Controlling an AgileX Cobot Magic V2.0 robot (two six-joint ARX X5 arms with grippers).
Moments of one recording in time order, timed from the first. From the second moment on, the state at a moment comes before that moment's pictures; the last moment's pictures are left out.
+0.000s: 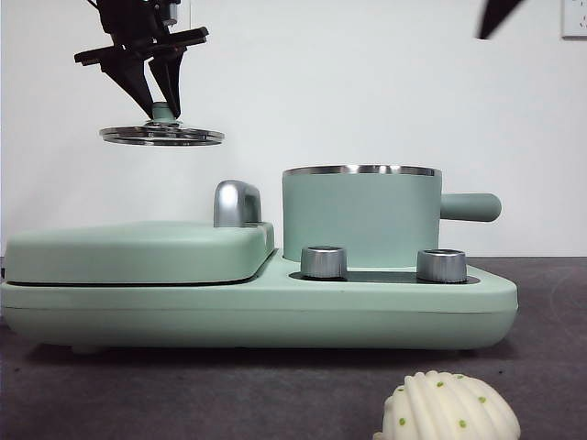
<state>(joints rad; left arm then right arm) -0.22 2.33 2.83 -1.42 0.07 -0.03 0.62 1.39 1.60 -1.34 -0.07 0.11</state>
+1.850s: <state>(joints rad) -0.24 2.33 2.83 -1.42 0.07 -0.04 0.97 1.42 0.78 -0.69 -0.08 0.42</state>
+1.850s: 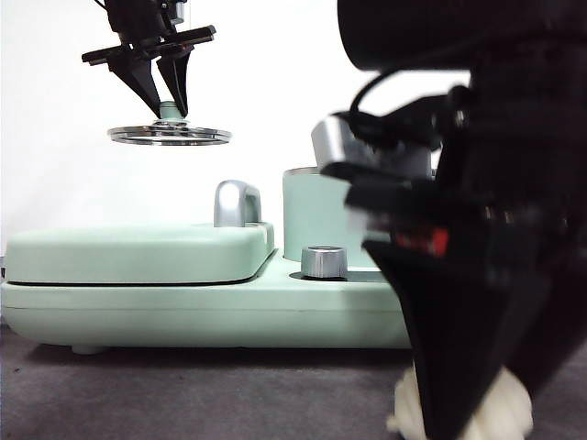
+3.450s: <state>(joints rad) -0.24 2.33 2.83 -1.42 0.07 -0.04 0.50 1.98 1.87 -1.24 -0.05 0.05</state>
